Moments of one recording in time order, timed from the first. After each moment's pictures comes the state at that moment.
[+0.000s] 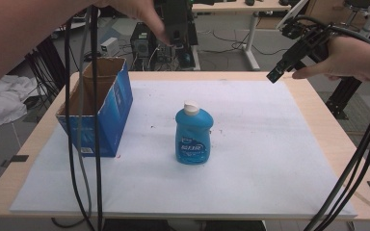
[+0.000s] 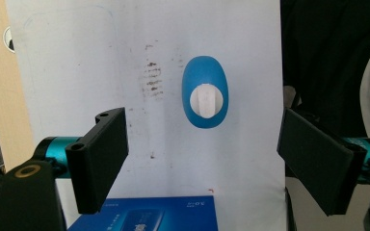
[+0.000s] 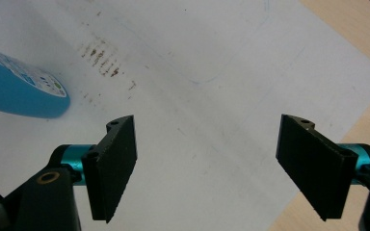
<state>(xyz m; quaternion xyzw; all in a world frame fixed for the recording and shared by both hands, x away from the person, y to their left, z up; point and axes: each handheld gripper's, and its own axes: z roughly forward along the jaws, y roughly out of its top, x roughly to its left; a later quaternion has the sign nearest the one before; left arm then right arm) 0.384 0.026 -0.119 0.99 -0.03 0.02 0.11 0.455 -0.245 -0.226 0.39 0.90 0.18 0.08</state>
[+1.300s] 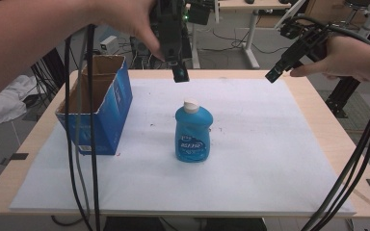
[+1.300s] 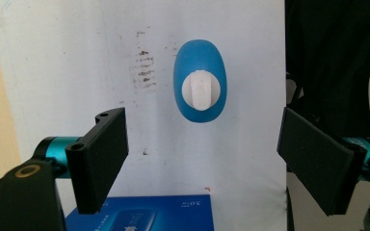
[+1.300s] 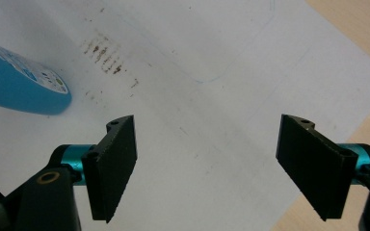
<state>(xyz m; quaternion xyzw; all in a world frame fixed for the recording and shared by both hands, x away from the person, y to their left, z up) 0.379 0.032 -0.149 0.99 -0.03 0.02 0.10 0.452 -0.242 -0.230 0.38 0.90 0.18 0.08</state>
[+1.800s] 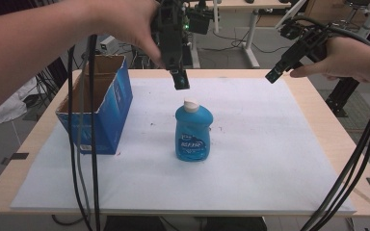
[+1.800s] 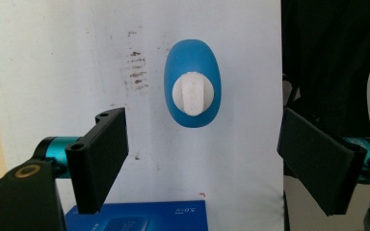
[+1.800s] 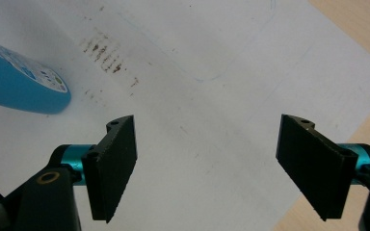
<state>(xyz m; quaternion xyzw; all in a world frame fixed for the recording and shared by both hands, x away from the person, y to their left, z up) 0.376 0.030 -0.162 0.99 -0.02 0.01 0.10 0.450 -0.243 -0.232 0.38 0.90 0.19 0.08</state>
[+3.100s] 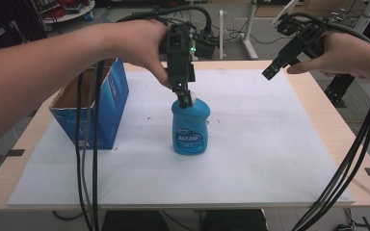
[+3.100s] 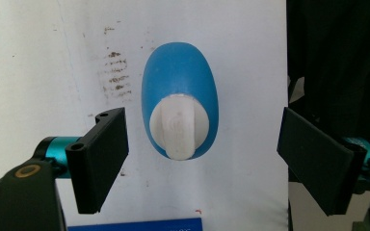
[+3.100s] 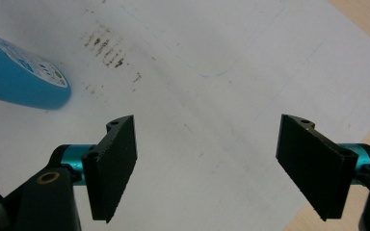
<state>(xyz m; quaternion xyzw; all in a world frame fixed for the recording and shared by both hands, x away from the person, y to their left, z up) 0.373 0.010 -0.215 1.00 -0.03 -0.01 0.07 0.448 -0.244 -0.246 0.38 0.90 0.19 0.07</state>
